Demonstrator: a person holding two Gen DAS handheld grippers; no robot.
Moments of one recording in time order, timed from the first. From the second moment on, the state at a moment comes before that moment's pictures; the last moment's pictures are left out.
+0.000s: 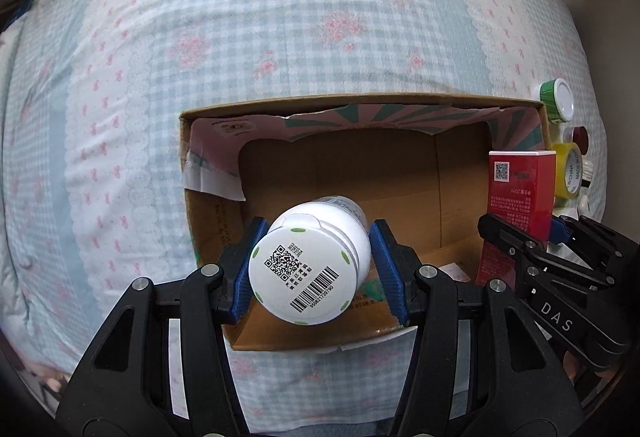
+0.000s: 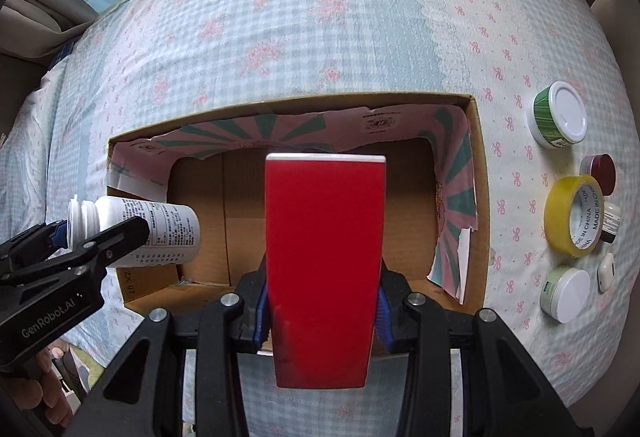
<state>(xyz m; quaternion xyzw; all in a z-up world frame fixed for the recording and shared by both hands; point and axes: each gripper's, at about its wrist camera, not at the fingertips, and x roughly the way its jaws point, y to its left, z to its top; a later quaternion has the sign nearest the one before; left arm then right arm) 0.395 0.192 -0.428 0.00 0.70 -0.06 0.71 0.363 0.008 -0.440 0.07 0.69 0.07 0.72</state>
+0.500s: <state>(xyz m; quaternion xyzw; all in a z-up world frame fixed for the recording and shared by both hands) 0.433 0.158 -0.442 0.09 0.69 -0.08 0.72 0.375 0.022 -0.482 0.02 0.70 0.09 0.70</state>
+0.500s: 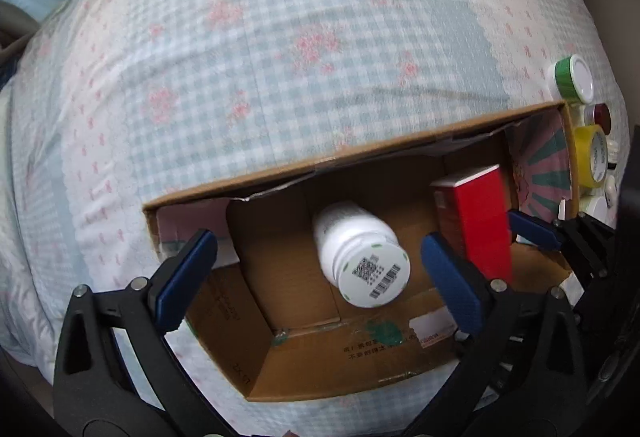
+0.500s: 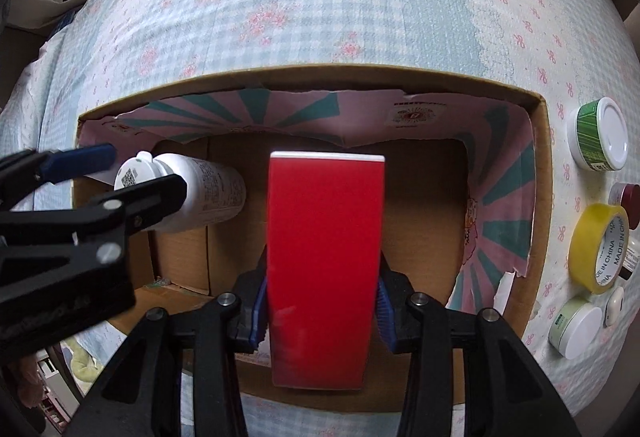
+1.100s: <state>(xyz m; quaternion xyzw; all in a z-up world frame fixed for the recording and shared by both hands) 0.404 0.205 -0.410 0.03 0.68 -0.05 0.73 0.340 0.008 -0.455 0.04 0.67 0.10 0.73</state>
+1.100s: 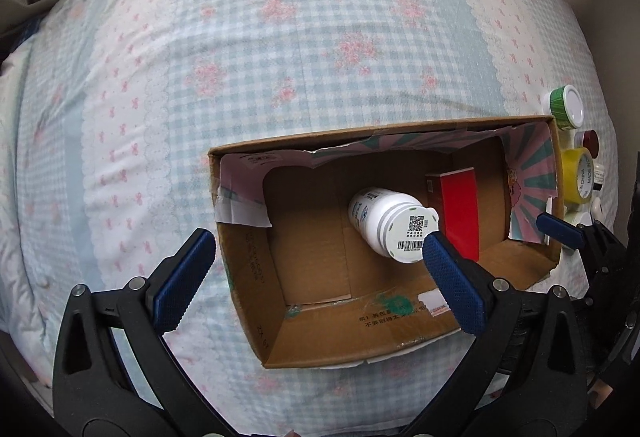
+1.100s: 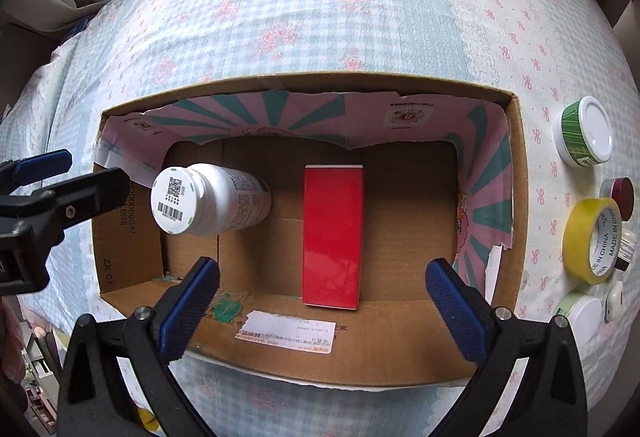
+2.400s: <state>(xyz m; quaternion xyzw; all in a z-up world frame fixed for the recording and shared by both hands) 0.253 0.063 -0.259 0.06 0.56 -0.16 0.81 0.209 -0.173 -0.255 0.08 0.54 -0.07 0.84</state>
